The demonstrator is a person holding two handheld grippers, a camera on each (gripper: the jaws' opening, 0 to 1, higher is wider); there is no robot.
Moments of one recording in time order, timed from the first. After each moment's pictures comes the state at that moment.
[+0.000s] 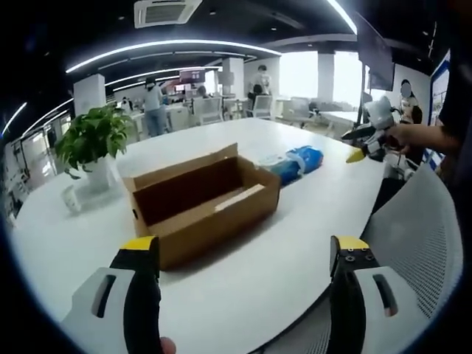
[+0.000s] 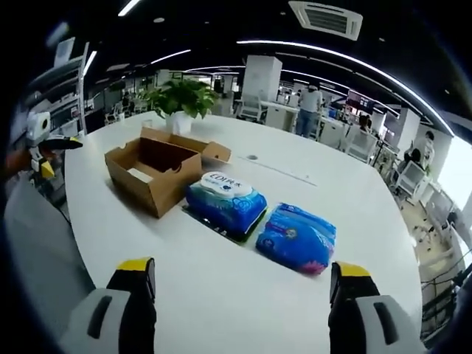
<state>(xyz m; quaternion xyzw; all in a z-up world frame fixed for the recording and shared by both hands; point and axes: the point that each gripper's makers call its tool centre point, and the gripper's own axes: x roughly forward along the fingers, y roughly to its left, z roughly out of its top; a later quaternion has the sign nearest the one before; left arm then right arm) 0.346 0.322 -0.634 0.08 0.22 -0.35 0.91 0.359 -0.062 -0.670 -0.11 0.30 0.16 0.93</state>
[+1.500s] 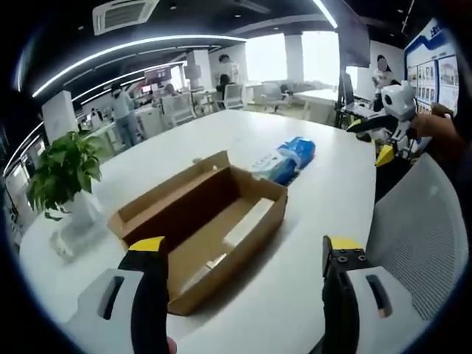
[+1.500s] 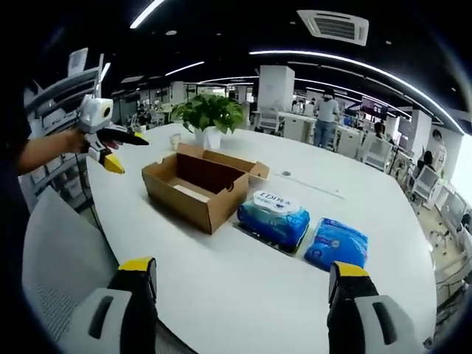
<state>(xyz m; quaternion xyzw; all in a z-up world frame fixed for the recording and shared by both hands) 0.408 0.295 -0.622 0.15 0.23 -0.42 0.87 0.323 0.010 -0.641 -0.09 0.28 0.22 0.93</state>
